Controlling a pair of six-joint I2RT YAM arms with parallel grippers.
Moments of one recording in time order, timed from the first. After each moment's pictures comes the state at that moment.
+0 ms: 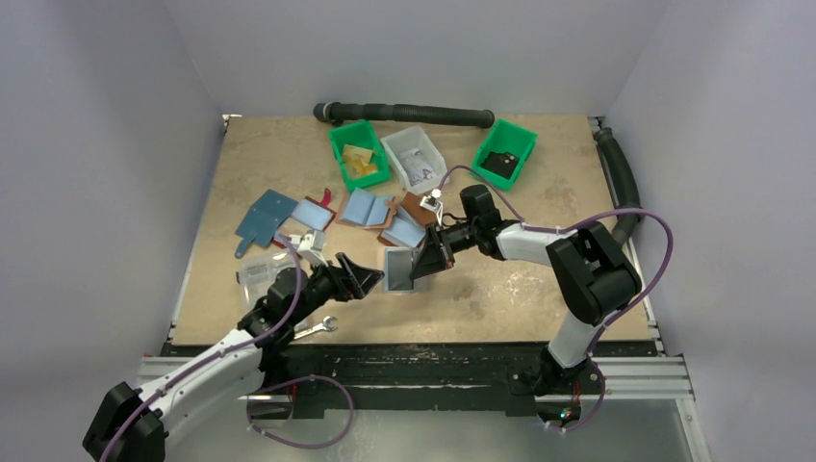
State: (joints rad) left arm -0.65 0.63 0.15 0.28 0.05 -0.82; right arm 0.51 1.73 0.85 0.23 -1.28 0.33
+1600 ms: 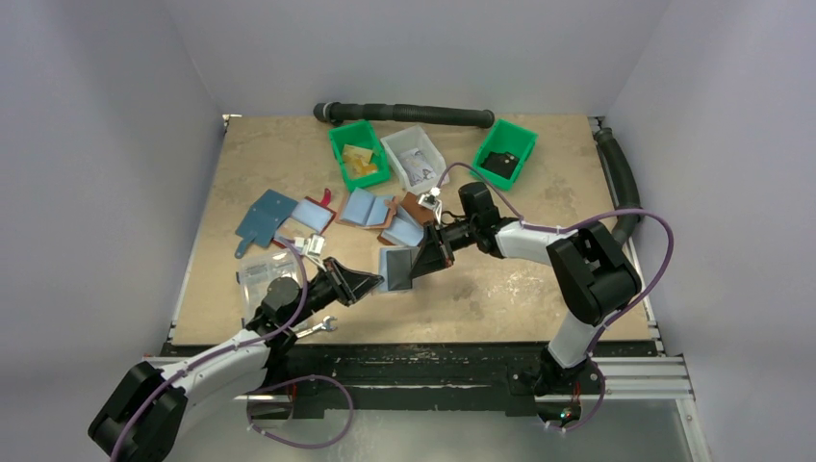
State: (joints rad) left arm -0.60 0.80 0.01 0.77 0.29 -0.94; right arm 0.51 1.73 0.87 0.21 -1.32 0.30
